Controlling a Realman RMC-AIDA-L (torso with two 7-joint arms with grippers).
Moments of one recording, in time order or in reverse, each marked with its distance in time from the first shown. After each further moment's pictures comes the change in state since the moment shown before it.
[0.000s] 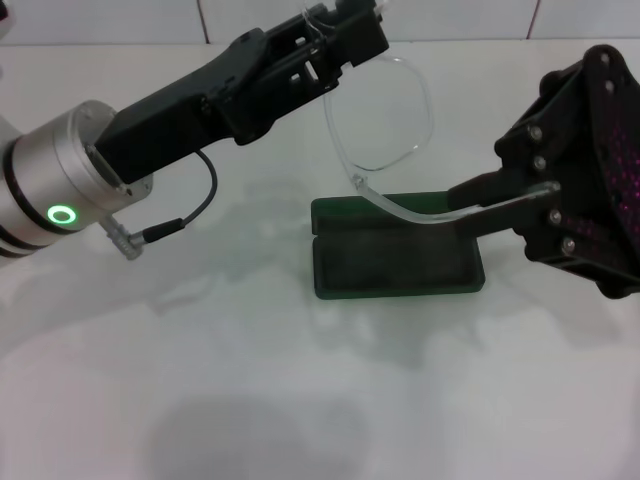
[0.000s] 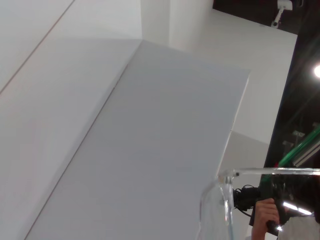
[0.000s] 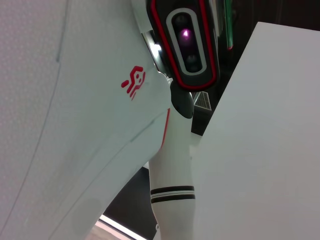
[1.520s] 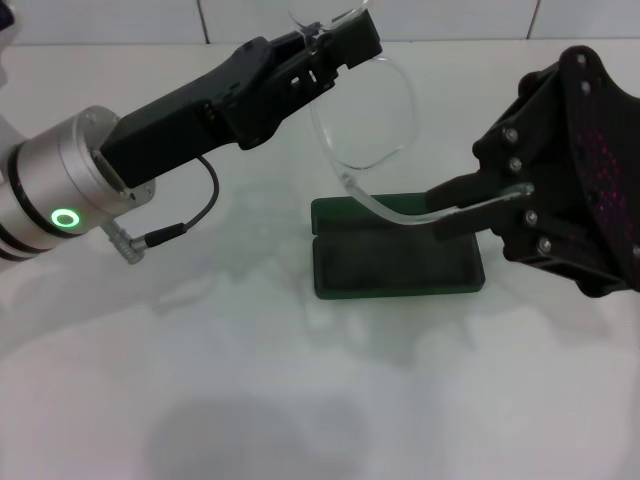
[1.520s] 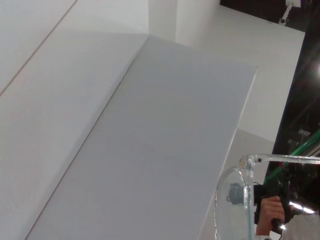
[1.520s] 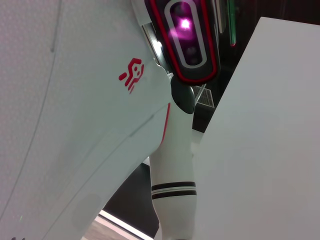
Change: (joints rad) left arm 0.000 0.002 0.001 -0.012 0.010 -0.012 -0.002; right arm 0.012 0.002 -0.026 0.002 0.005 0.023 -0.006
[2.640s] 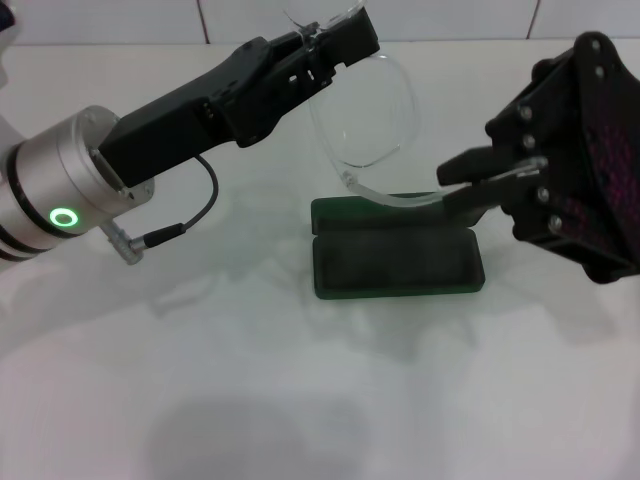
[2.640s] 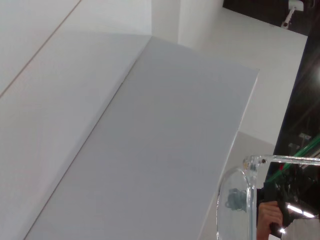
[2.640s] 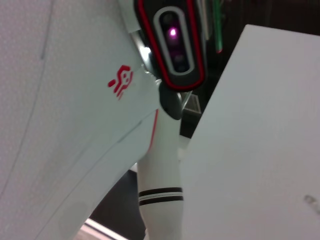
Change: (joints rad) left arm 0.002 0.000 0.001 0.000 -0.005 0.000 -0.018; right arm -0.013 0.000 0.009 0.029 0.028 0.003 0.002
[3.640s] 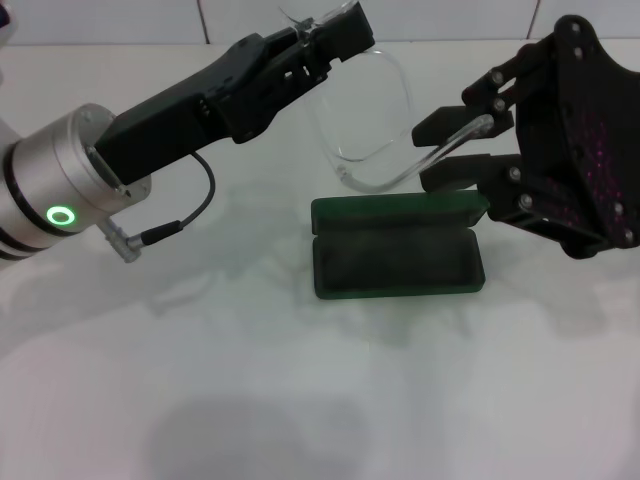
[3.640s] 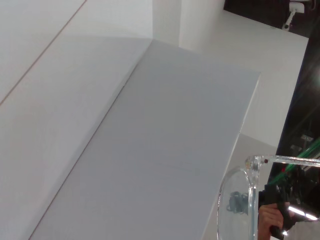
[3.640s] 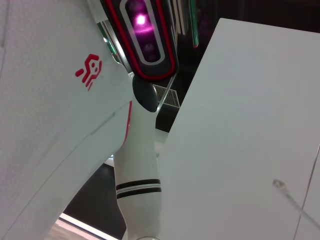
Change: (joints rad) left arm 0.001 0.001 -0.006 0.000 -0.003 0.000 0.001; right arm -0.003 -0.001 -0.008 0.018 0.014 0.051 0.007
